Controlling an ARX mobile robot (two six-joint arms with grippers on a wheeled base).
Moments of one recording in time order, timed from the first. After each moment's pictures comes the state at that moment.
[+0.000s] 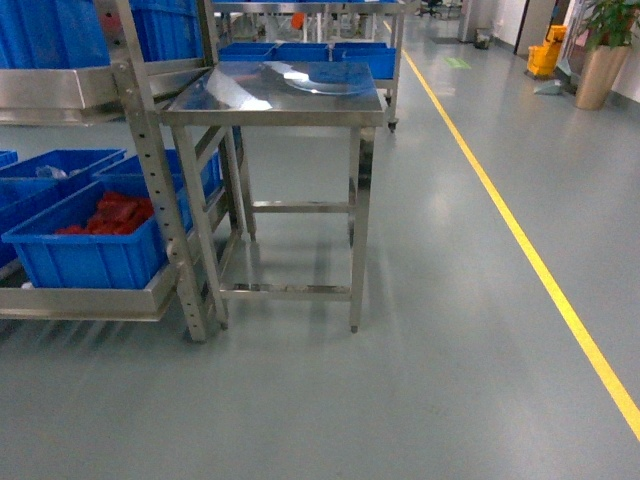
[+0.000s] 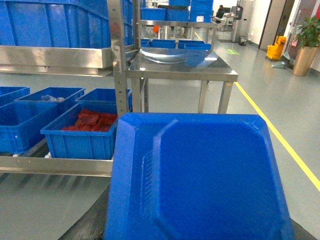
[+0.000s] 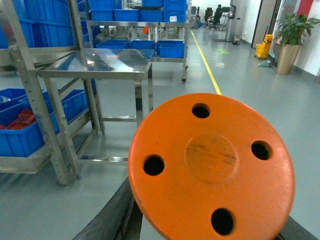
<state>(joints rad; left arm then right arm) 0.00 0.01 0.01 -0.01 0.00 0.00 0.00 0.01 0.01 -0.01 0.00 0.01</state>
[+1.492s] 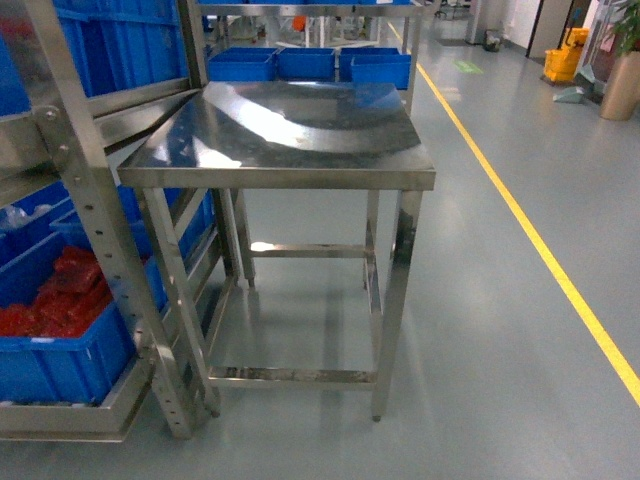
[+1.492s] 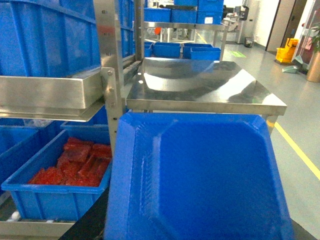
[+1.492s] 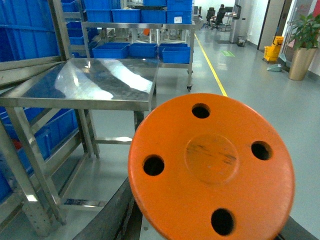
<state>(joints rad) 0.00 0.01 0.01 -0.01 0.00 0.00 0.00 0.01 0.01 -0.01 0.00 0.01</state>
